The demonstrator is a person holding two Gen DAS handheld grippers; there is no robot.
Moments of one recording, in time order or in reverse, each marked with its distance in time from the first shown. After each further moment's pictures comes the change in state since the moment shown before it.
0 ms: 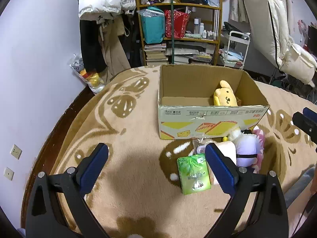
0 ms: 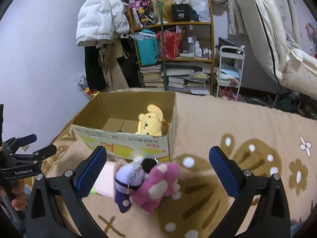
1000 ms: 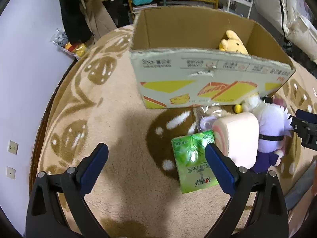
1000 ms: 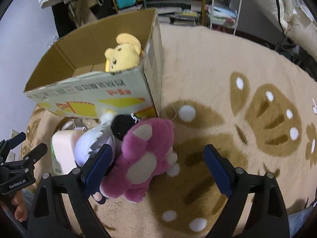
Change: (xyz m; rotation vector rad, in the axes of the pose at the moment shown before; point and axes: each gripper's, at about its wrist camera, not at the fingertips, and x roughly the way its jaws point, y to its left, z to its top) left arm 0.089 -0.025 -0.017 0.074 0.282 -0.015; right arm 0.112 -0.025 -0.024 0.111 0.444 -0.066
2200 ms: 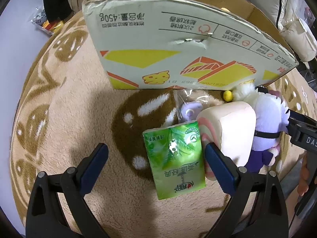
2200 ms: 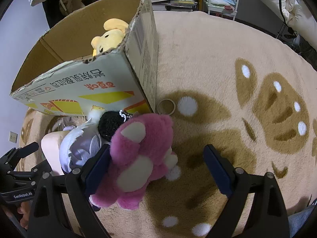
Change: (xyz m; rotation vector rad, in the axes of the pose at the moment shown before) left arm 0.048 -0.001 0.006 -0.035 0.149 -0.171; right arm 0.026 -0.007 0.012 0.031 0.064 -0.005
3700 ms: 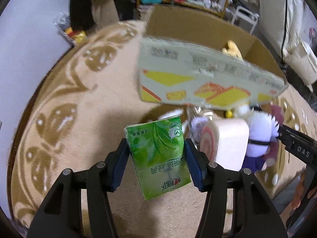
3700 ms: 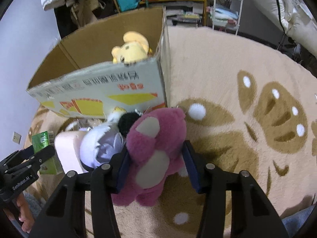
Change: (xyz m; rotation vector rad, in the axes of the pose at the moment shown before) left arm -0.053 0.009 -0.035 -0.119 -0.211 0.062; right arm -0.035 0.027 -0.037 -0.022 -0.155 0.027
